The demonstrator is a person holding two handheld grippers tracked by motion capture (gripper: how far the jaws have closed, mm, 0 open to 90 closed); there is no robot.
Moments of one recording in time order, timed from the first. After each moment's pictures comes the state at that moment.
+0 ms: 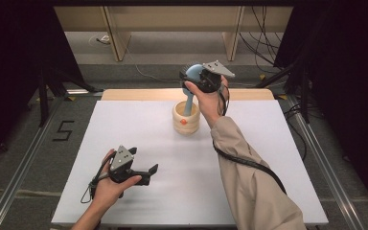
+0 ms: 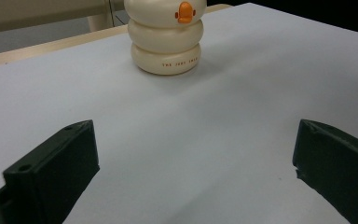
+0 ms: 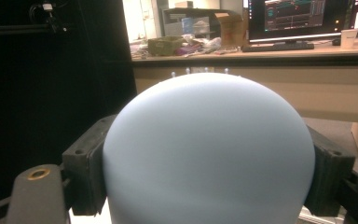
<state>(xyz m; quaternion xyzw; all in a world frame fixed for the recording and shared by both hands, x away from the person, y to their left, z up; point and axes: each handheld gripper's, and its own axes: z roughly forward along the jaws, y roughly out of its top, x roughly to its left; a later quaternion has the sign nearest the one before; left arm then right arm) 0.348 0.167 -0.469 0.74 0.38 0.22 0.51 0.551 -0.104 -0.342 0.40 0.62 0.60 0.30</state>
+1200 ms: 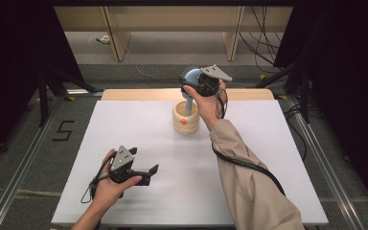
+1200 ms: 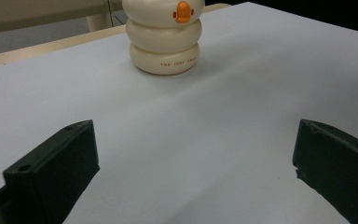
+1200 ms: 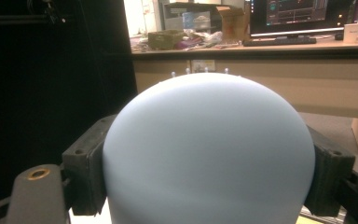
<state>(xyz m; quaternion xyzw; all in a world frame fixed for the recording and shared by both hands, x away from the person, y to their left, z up) 0.348 0.166 -0.470 0.75 0.38 0.22 0.51 0.552 -0.101 -0.357 0.40 0.63 0.59 0.30</state>
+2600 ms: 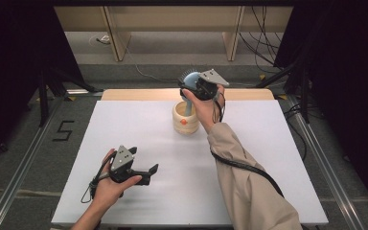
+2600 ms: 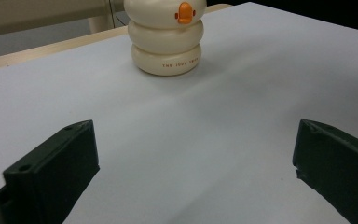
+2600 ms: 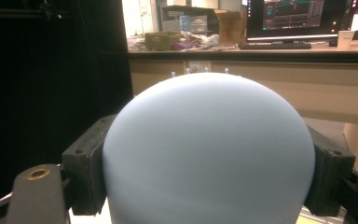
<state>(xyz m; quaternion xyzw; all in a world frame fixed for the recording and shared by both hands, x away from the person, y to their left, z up) 0.348 0.166 -0.469 0.75 0.38 0.22 0.50 0.551 -0.097 -0.372 0.39 0.63 0.59 0.32</state>
